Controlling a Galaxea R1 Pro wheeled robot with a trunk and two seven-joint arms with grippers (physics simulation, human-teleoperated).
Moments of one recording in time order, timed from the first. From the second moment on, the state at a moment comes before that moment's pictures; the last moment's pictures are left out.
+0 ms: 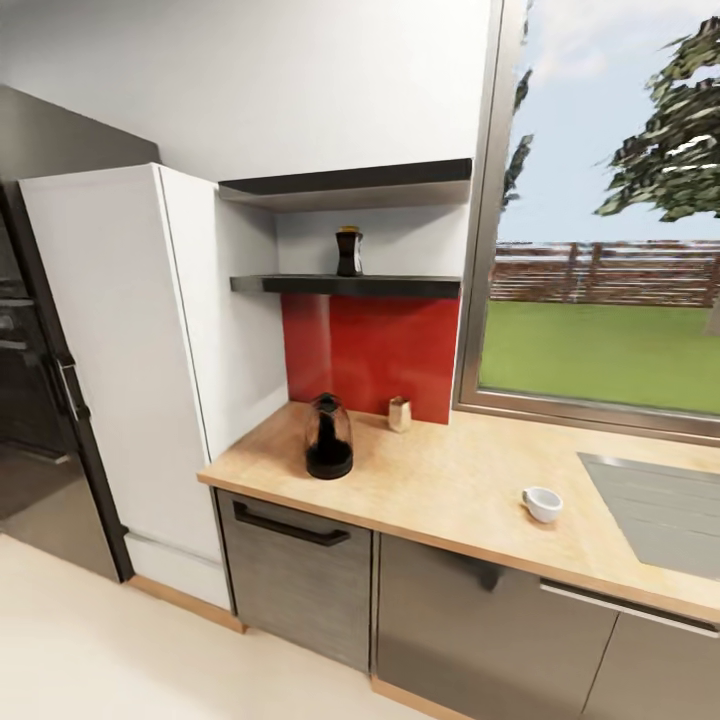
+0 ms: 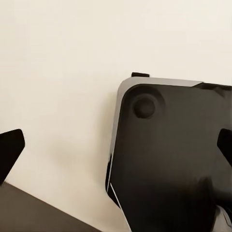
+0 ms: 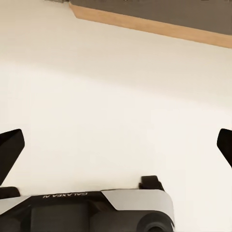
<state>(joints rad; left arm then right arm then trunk) -0.01 0.00 0.09 -0.02 0.01 -0.18 0.13 -0.37 0.07 -0.09 -0.03 -0.01 -0.03 -0.05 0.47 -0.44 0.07</state>
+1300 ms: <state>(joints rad) -0.01 0.01 0.09 -0.07 0.01 -0.18 0.13 -0.37 0.06 -0.09 -0.03 -0.01 -0.03 -0.05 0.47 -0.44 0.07</state>
